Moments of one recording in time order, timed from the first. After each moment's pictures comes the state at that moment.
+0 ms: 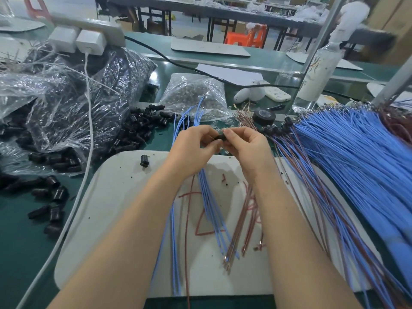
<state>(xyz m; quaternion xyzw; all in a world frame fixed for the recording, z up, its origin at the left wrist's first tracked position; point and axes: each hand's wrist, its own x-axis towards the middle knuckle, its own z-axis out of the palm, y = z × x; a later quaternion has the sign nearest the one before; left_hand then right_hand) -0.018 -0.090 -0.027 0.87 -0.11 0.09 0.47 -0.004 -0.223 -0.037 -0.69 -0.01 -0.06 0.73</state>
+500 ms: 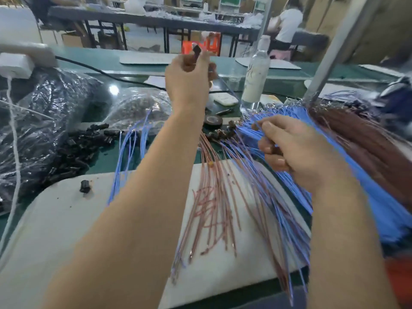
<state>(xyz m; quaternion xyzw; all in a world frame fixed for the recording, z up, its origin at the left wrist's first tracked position) 0.025 -0.204 0.081 0.59 -0.01 0.18 0.79 -0.078 -0.348 0.053 -0.78 0.05 -0.06 0.63</state>
